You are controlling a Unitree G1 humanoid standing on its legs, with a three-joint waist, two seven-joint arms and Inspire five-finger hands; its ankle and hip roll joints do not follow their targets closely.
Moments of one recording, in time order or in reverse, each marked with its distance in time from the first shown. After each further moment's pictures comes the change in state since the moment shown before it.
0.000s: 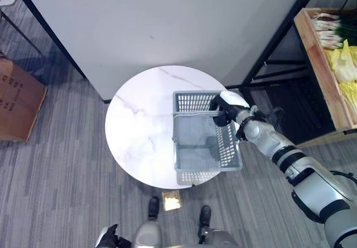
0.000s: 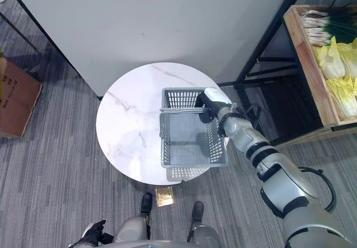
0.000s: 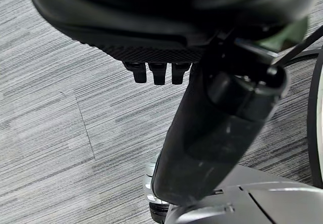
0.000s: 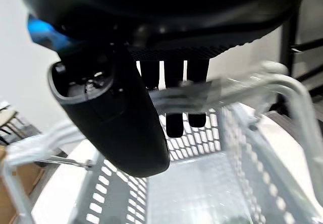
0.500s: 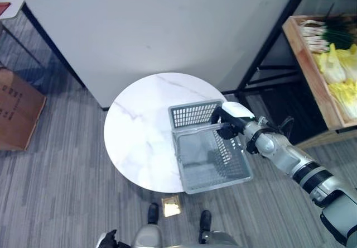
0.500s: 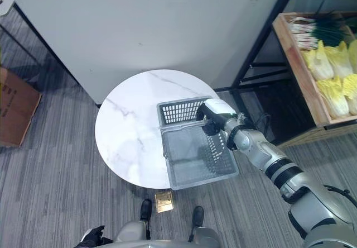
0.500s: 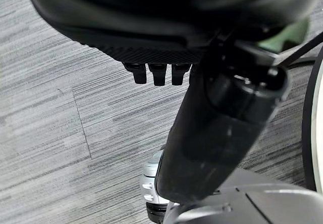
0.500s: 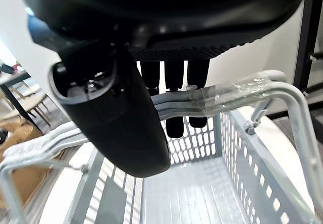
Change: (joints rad) left arm 0.032 -0.007 0.088 -0.008 0.041 0.014 -0.025; right arm 0.250 -0.293 -0.044 -0.469 -0.001 -0.018 0.071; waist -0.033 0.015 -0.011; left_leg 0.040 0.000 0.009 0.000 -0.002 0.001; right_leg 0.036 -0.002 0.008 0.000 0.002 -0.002
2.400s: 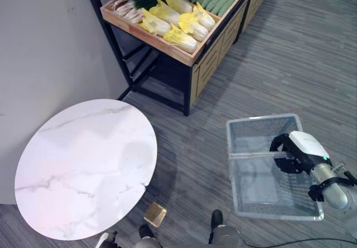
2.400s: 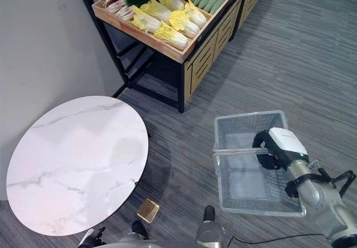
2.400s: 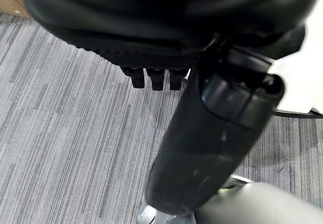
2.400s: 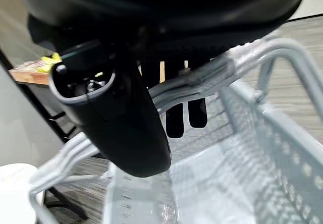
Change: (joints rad) left arm 0.041 -0.005 -0.001 -0.054 0.192 0.014 0.053; right arm 0.802 -0.108 -0.678 -0.215 -0.097 -0.053 -0.092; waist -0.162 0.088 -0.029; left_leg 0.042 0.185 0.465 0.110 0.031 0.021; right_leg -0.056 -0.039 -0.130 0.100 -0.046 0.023
